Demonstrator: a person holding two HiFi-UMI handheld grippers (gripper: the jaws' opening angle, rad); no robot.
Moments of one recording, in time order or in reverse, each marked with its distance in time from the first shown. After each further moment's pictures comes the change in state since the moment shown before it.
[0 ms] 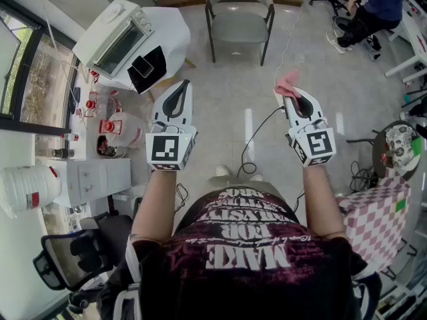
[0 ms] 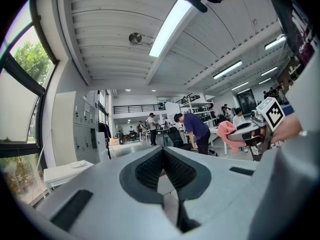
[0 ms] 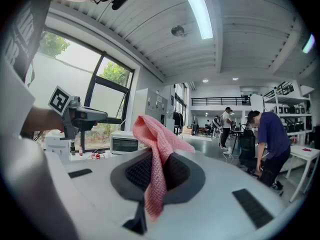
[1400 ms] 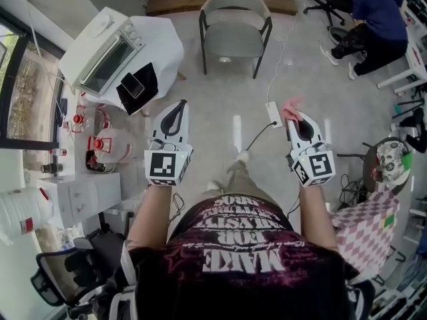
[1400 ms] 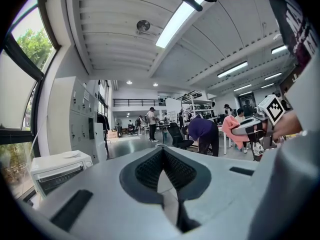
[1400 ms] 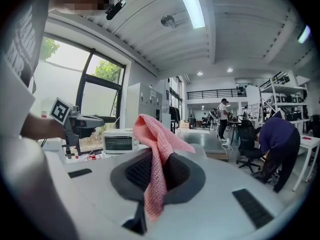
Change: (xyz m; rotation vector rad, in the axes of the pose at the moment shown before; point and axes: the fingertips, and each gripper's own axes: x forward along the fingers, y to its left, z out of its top) left arm 0.067 0.058 -0.058 -0.055 0.061 0.000; right arm 0.073 -0.034 -0.030 0.089 0.047 -0.001
